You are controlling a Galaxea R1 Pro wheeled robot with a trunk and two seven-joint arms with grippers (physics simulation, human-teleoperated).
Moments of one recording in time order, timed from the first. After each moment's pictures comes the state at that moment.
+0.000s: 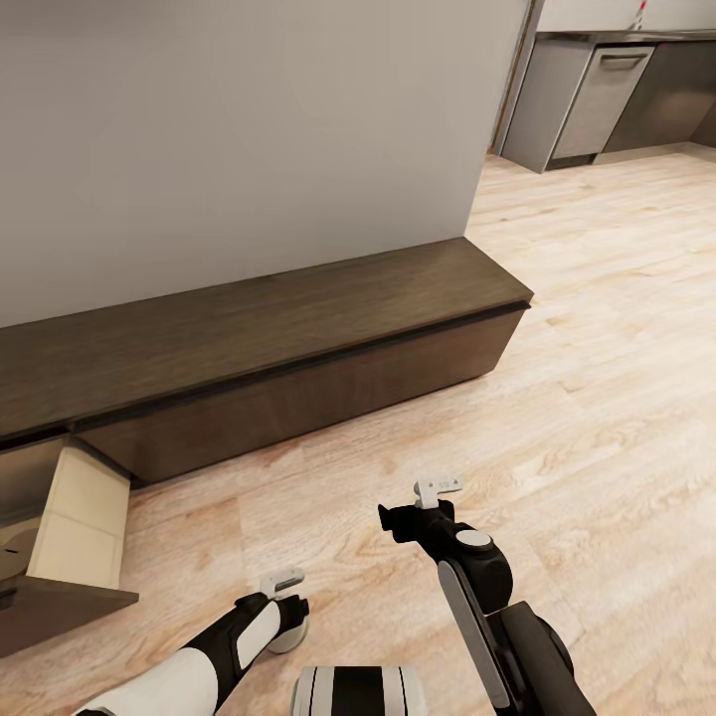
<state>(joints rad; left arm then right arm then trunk) -0.65 -0.10 -0.38 -0.28 0.71 0.27 0.28 -0.34 0.11 0.30 -1.58 -0.12 0.81 -0.17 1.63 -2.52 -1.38</state>
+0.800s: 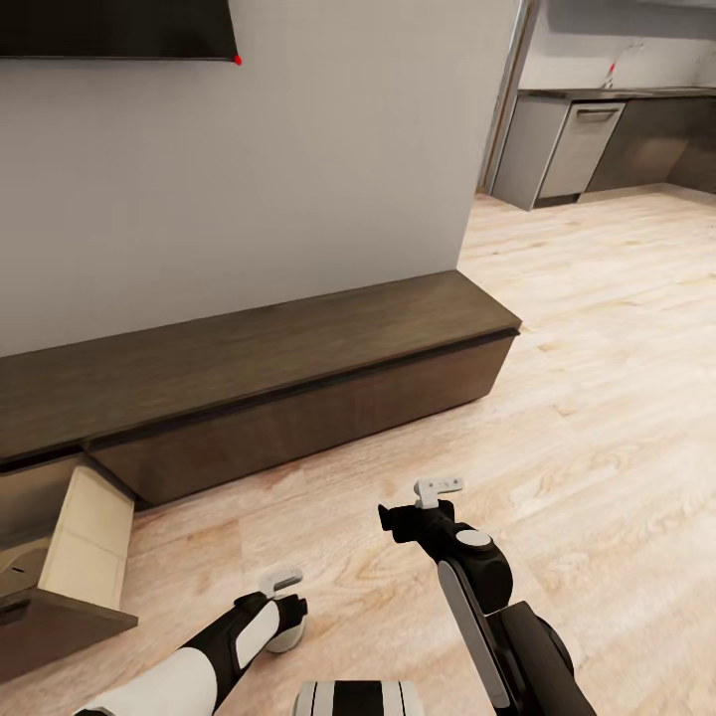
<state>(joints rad) -0.65 -0.09 -0.38 -0.28 0.71 0.27 0.28 -0.34 0.11 0.30 -1.58 -0.12 0.81 -0.17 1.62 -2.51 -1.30</state>
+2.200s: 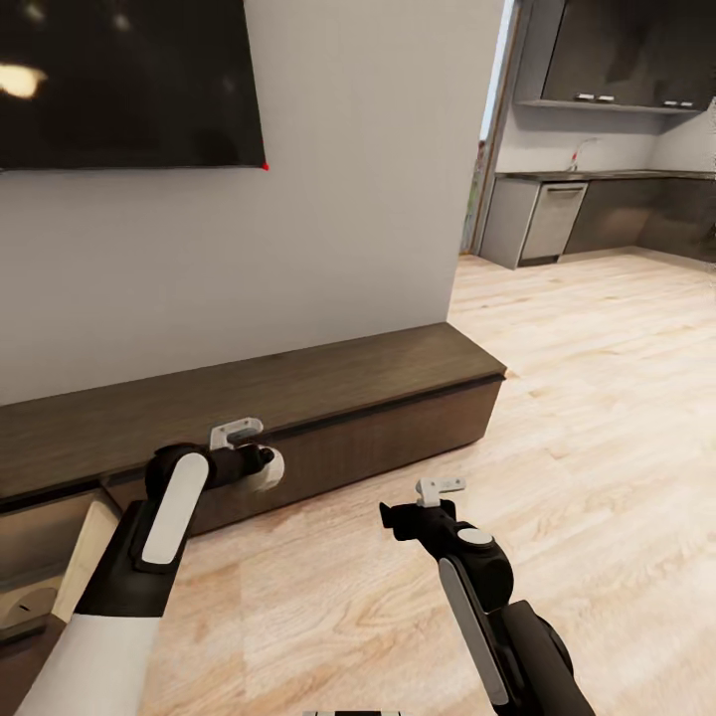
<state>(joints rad) -0.64 0.01 -0.05 -1.47 0.72 1.04 0.59 -0.34 0.13 0.28 -1.58 -0.12 0.81 -0.17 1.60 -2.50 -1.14</state>
